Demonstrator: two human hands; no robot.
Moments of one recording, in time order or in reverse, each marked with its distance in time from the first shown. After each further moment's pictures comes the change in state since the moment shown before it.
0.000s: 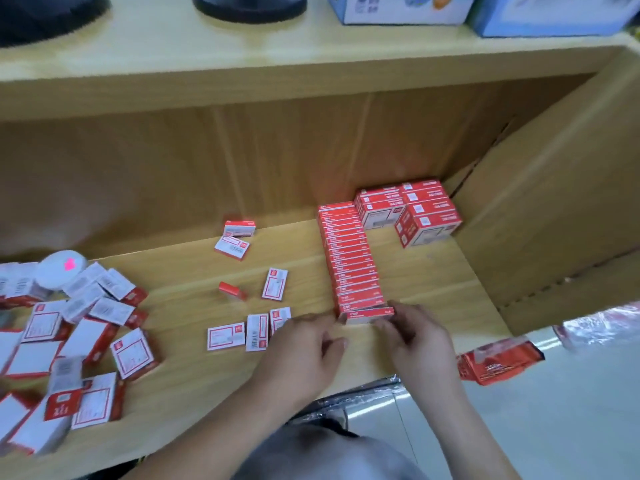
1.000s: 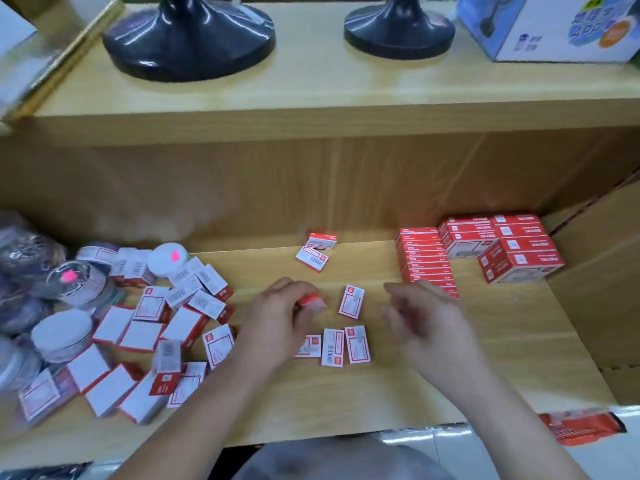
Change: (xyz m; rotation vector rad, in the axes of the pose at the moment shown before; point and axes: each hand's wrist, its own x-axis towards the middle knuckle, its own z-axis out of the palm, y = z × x) left_hand -0.001 -0.076 -0.102 0.078 0.301 -0.162; right_hand 0.042 -0.110 0.032 0.035 -0.186 -0.318
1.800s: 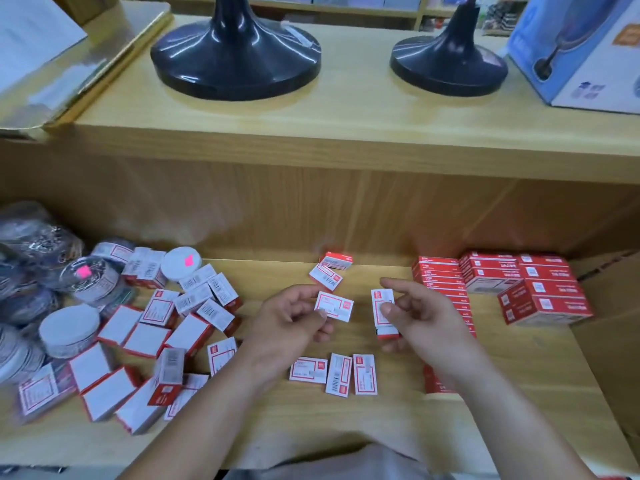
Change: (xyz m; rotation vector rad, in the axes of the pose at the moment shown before) left_hand 0.015 0.010 -0.003 -0.840 -0.064 -0.481; right_hand 0.058 -0.002 0.018 0.586 -0.227 0.413
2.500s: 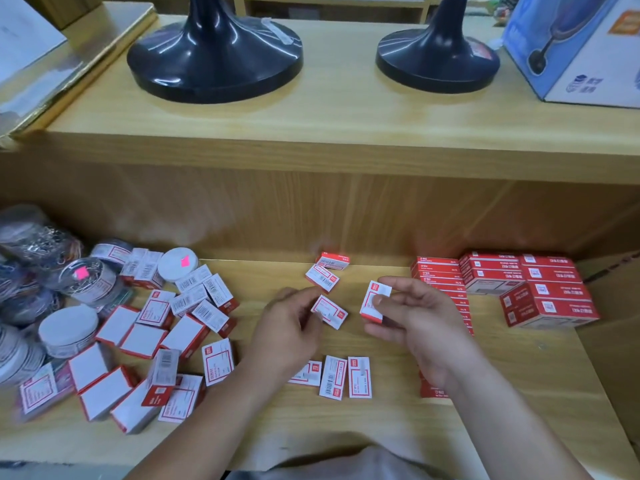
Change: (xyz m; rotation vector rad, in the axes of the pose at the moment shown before) left_hand 0.011 -0.015 0.008 0.578 0.108 0.329; right_hand 0.006 -0.009 0.000 0.419 -0.008 0.169
